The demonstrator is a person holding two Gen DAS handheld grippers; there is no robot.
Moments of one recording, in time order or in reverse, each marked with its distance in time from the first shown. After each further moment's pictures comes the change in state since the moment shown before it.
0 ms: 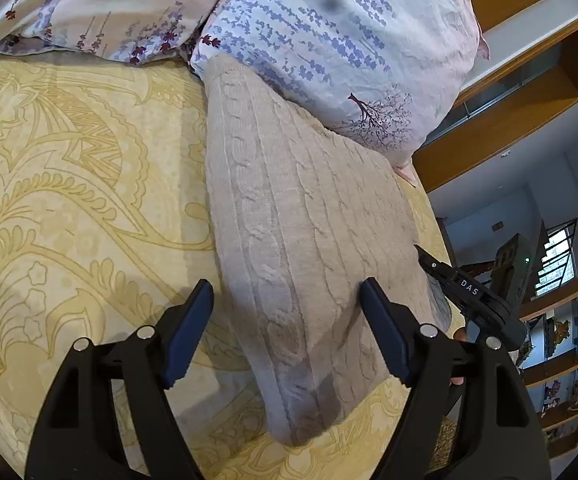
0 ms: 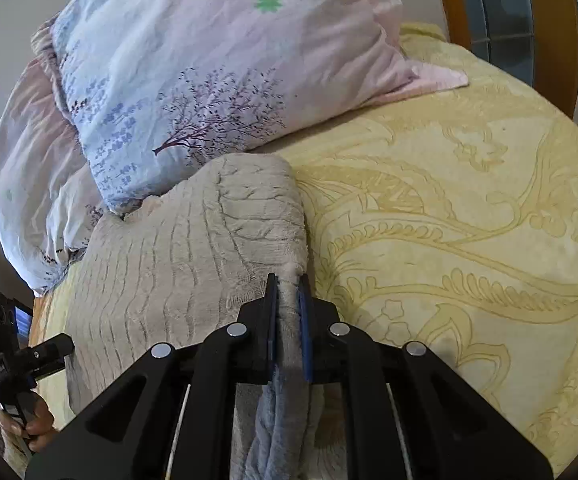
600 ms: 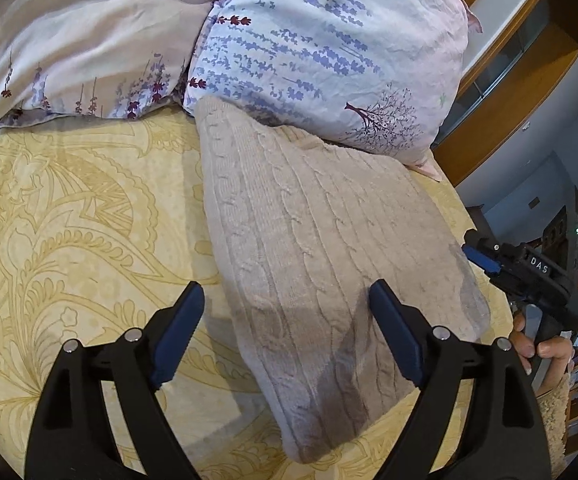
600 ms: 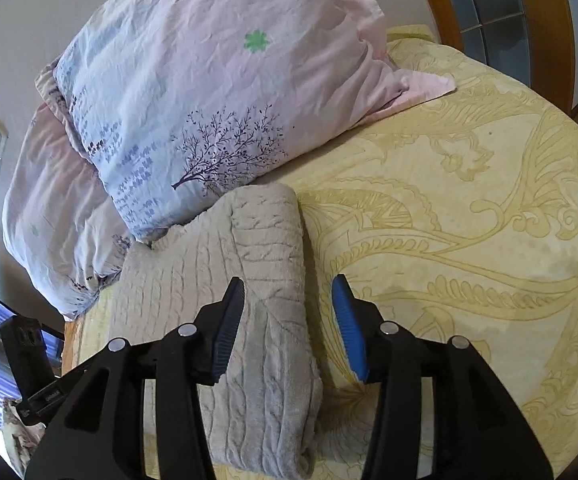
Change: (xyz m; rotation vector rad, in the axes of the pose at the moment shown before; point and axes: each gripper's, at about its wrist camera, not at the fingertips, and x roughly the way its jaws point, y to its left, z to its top) left arm -0.001 -0.026 0.004 0.154 -0.068 0.170; right arm -0.029 -0.009 0.009 0.085 -0.032 0.083
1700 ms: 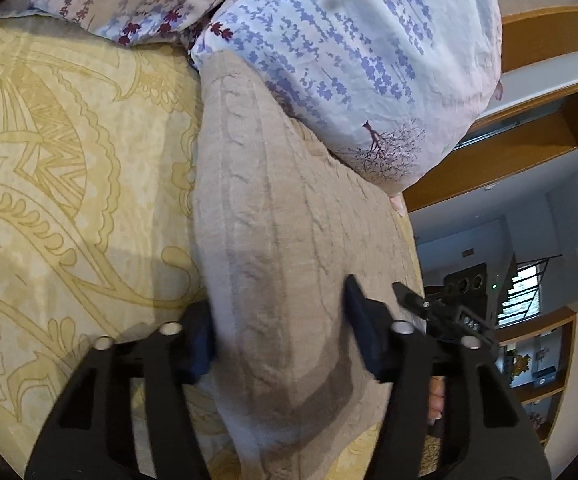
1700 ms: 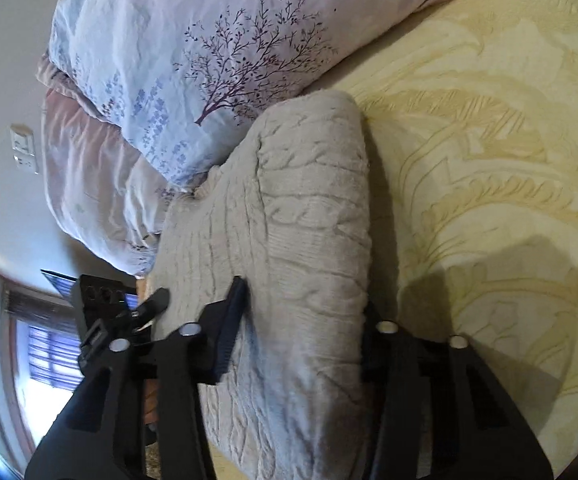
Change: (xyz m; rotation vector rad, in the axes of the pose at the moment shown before) left arm 0.035 0.042 0.017 -0.300 0.075 -0.288; right arm 0.065 -0.006 0.004 0.111 0.323 0.349
